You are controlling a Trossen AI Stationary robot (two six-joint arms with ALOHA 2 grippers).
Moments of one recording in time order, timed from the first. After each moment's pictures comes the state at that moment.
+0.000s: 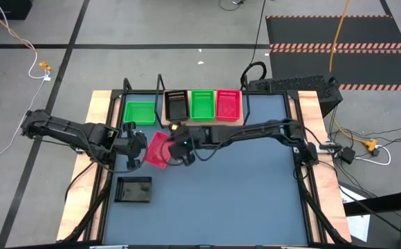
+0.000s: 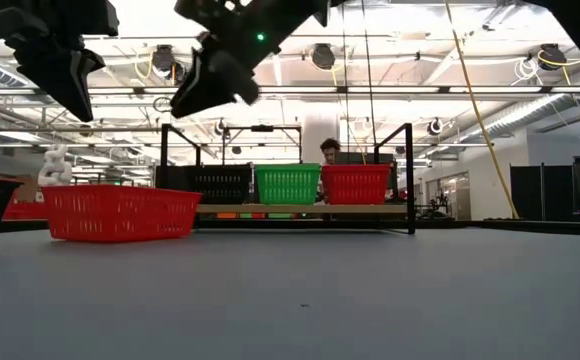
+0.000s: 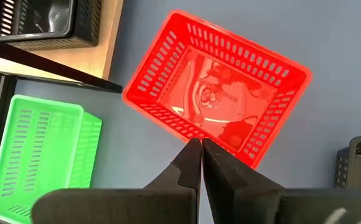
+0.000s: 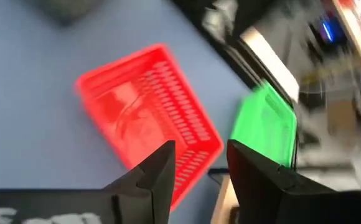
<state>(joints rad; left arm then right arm) -0.22 0.94 0.84 -1.08 -0.35 -0.27 0.02 2.12 1.80 -0.34 0.16 -0.73</state>
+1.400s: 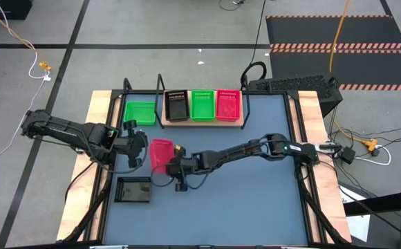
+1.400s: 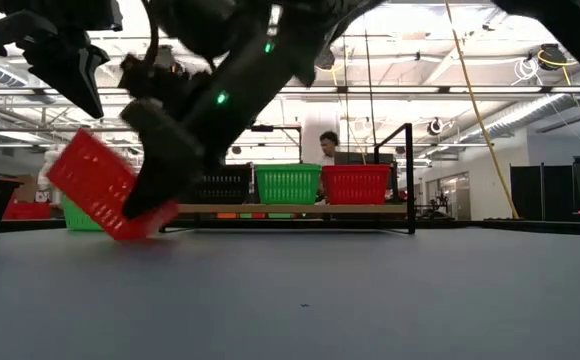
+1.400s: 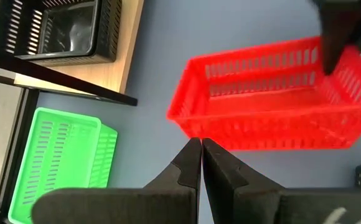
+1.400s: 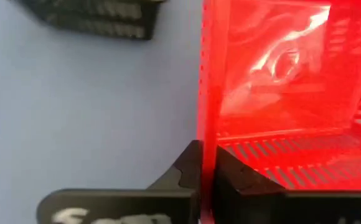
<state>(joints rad) -0.22 0.94 0.84 -1.05 -0.41 -0.24 0.15 2.34 1.80 -0.26 0.08 0.00</state>
